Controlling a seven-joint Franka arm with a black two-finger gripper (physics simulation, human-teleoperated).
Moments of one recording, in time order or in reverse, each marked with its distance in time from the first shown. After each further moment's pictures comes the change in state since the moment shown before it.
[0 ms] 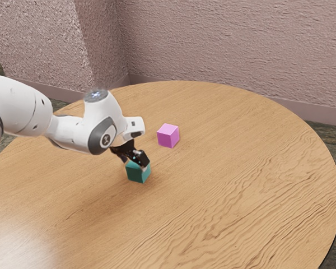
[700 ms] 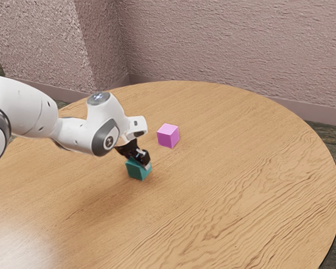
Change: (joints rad) arm -0.003 0.047 0.004 0.033 0.007 0.054 -0.017
